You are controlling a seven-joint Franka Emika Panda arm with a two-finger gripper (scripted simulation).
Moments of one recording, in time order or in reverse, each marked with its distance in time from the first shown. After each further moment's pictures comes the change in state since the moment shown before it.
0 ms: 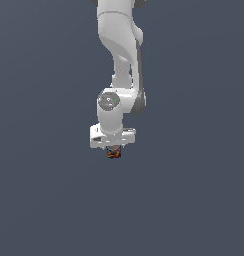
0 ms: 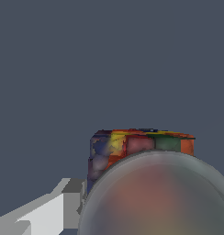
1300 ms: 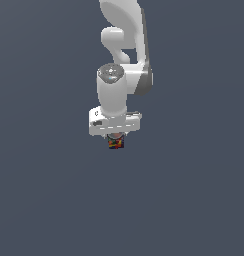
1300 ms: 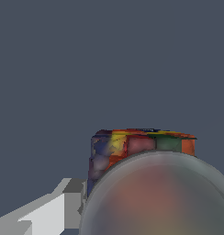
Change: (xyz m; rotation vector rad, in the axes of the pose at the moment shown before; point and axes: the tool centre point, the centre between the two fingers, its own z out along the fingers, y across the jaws) arm -0.003 -0.014 -0.089 0.001 -0.005 0.000
